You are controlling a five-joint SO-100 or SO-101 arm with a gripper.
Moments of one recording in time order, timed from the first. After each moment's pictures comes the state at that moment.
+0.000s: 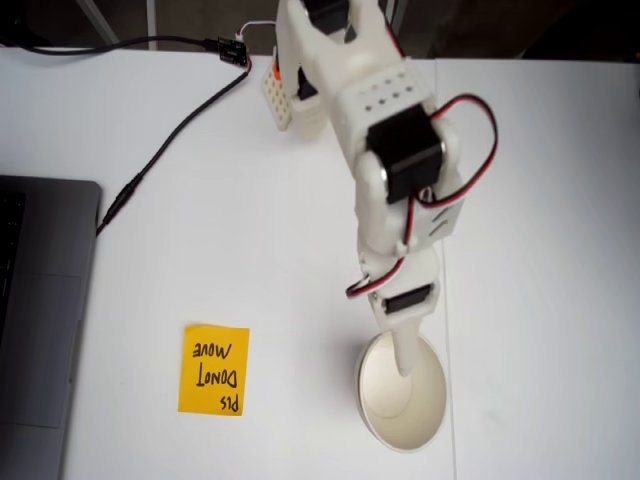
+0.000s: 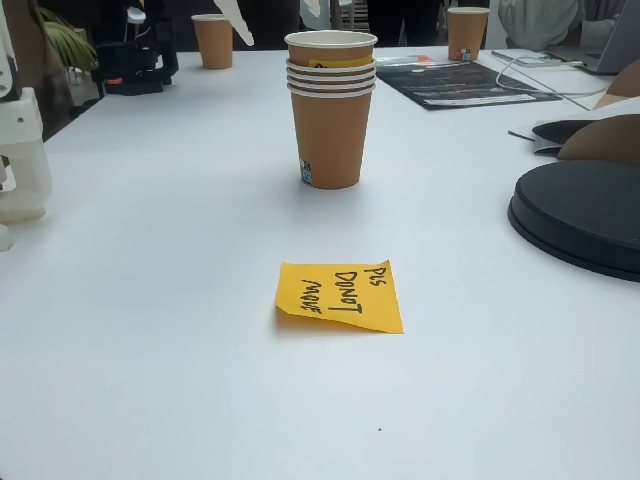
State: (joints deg) arm -21.4 91.5 68.2 97.1 5.9
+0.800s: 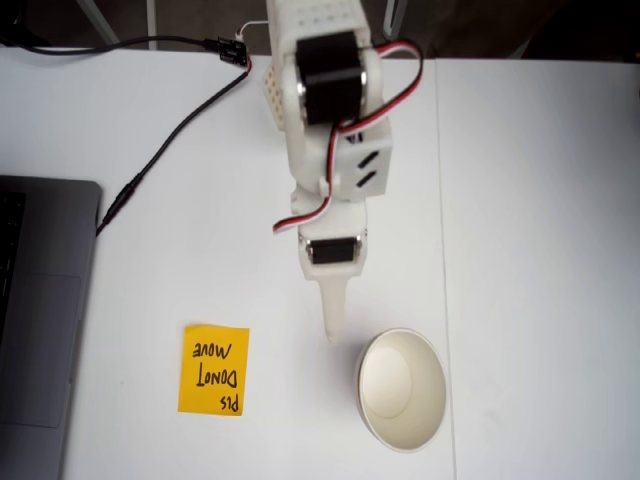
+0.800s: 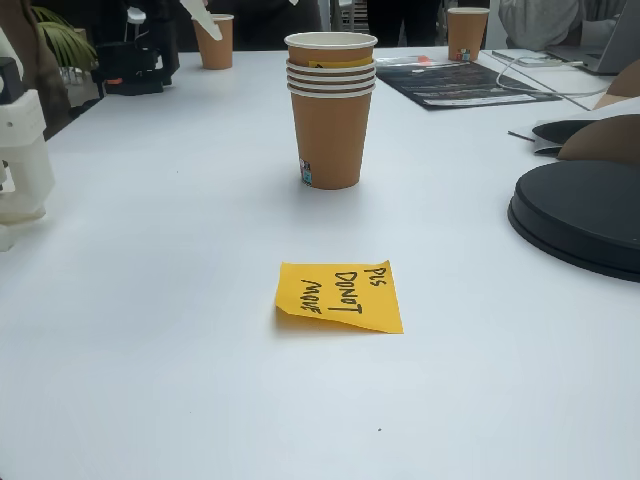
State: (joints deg) arm -8.7 109.3 83.8 95.1 5.9
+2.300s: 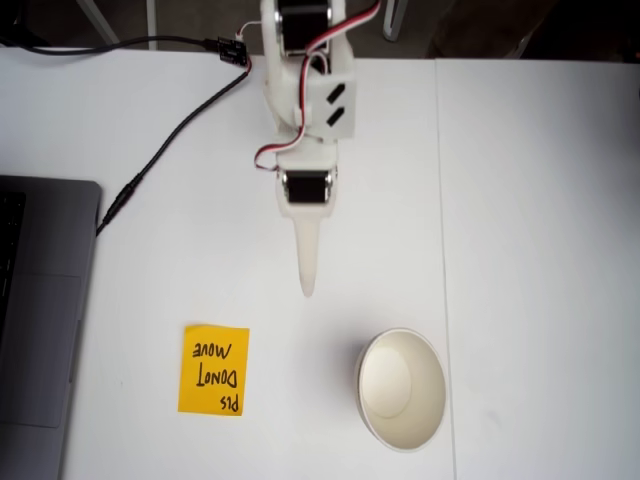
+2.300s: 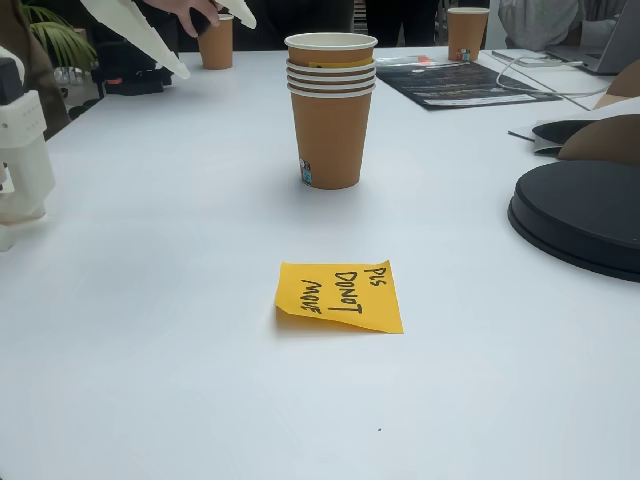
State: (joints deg) arm -4.9 141.8 122.7 78.8 5.9
